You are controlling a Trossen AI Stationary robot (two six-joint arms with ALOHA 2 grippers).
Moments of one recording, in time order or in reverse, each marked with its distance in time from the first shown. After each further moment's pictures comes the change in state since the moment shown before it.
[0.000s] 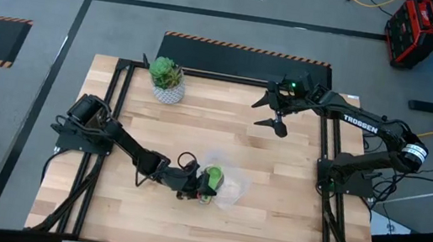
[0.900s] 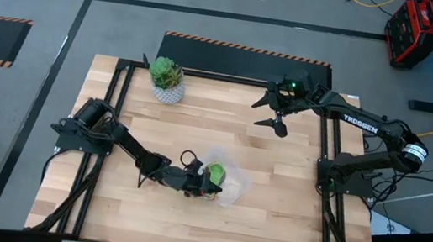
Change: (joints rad) left arm 0.007 0.067 -0.001 0.211 -0.106 0.126; right arm 0.000 0.000 0.000 0.000 0.000 0.000
